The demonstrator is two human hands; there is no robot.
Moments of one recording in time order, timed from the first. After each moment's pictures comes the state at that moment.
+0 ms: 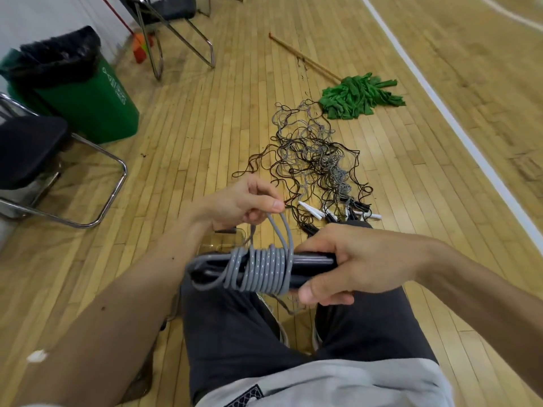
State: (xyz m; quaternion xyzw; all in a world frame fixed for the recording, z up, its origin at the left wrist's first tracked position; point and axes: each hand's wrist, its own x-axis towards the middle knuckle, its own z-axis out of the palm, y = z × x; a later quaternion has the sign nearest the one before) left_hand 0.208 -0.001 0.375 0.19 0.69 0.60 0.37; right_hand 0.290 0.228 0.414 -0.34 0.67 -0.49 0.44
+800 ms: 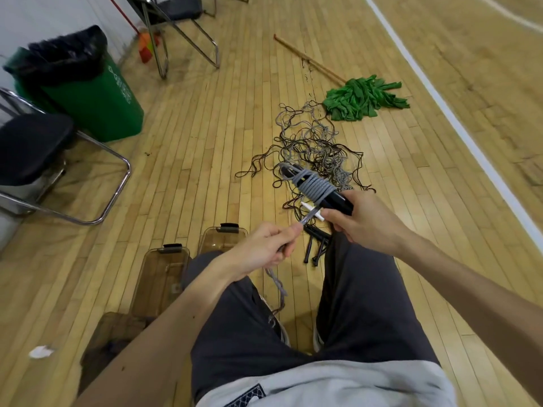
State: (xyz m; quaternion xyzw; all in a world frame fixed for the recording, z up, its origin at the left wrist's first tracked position) left_hand 0.276 0.023 0.333 0.05 0.76 0.57 0.31; right_hand 0.244 0.248 0.338 -0.11 0.89 -0.43 0.12
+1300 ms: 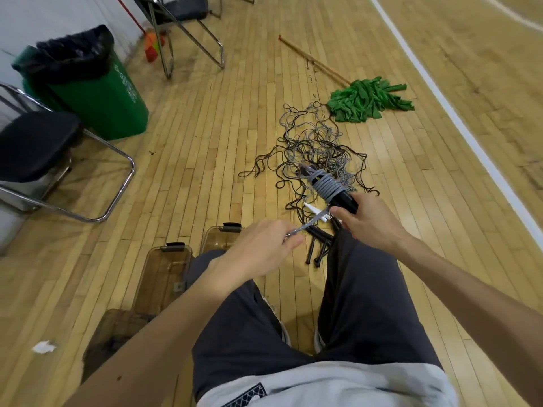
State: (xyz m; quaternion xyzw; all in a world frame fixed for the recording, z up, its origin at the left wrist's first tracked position) left_hand 0.278 0.030 0.351 0.13 0.96 0.18 0.16; right_hand 0.230 0.250 0.313 -0.05 0.90 -0.43 0.11
